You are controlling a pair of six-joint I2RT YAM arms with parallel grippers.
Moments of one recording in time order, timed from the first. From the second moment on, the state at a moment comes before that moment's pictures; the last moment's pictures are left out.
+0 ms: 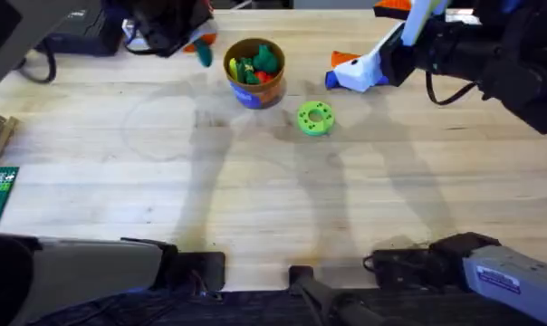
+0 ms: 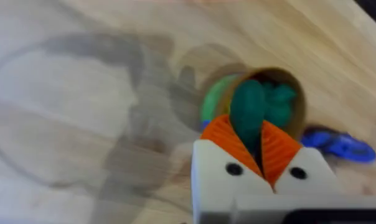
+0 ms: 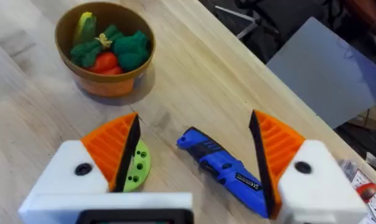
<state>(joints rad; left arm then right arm) -0.15 1.54 1.41 -0.87 0.03 -0.69 0.22 1.19 0.89 -0.20 -0.30 -0.47</state>
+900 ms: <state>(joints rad) -0.30 1.75 1.41 -0.68 0.14 -0.51 0.22 1.19 0.89 -0.20 -0.30 -0.47</state>
